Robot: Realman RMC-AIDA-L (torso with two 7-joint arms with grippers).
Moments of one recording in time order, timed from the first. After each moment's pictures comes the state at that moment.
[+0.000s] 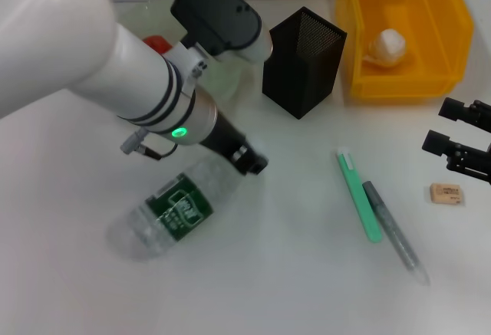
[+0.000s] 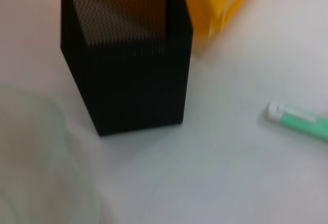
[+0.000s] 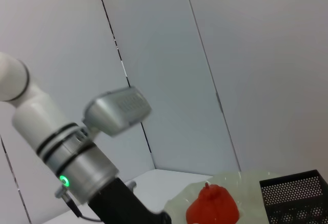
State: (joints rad) left arm -0.70 -2.08 1.82 1.19 2.50 1.14 -2.72; right arm 0.28 2.04 -0.56 -0.62 -1.78 -1.76 1.24
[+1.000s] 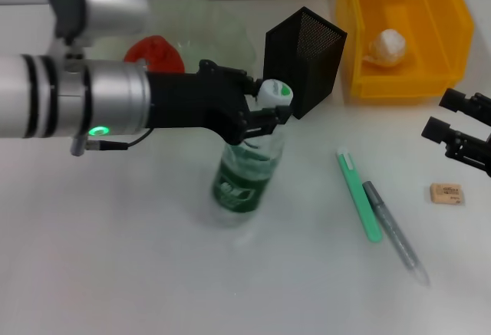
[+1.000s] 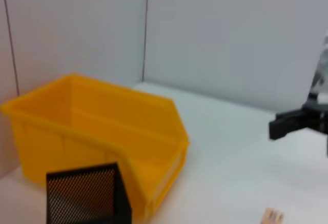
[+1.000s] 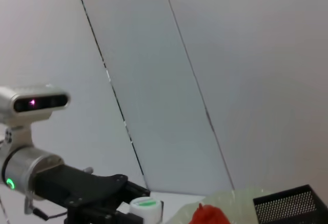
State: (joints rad) left arm -0.33 -2.07 1.52 1.34 1.82 1.15 -1.92; right arm 0.29 2.06 -0.49 -0.58 -1.78 -1.76 1.24
